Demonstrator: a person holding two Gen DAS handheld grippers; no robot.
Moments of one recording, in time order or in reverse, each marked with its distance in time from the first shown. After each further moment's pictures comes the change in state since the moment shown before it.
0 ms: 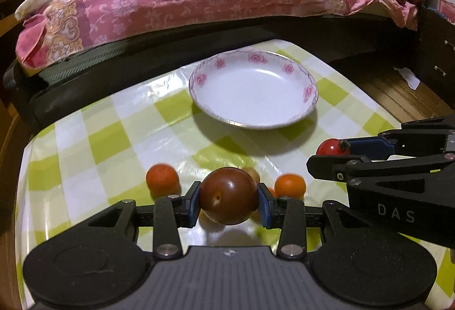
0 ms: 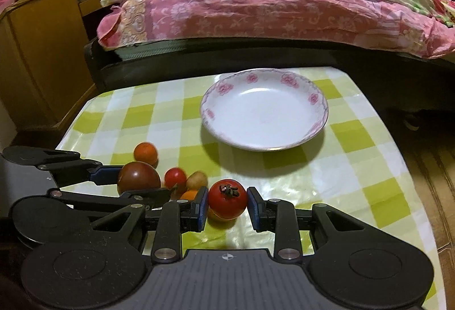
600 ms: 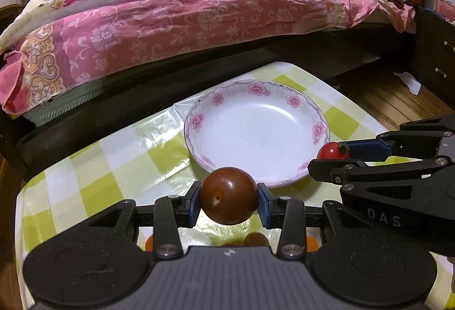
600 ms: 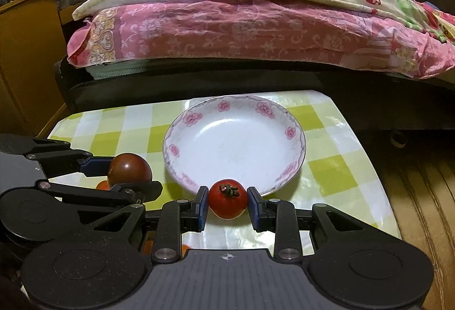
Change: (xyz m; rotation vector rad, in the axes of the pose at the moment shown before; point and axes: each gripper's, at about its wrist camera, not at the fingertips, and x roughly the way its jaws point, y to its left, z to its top) left arm 0.029 0.001 0.049 0.046 -0.039 0.001; right arm 0.028 -0.022 0.036 -0.014 -0.030 -0.065
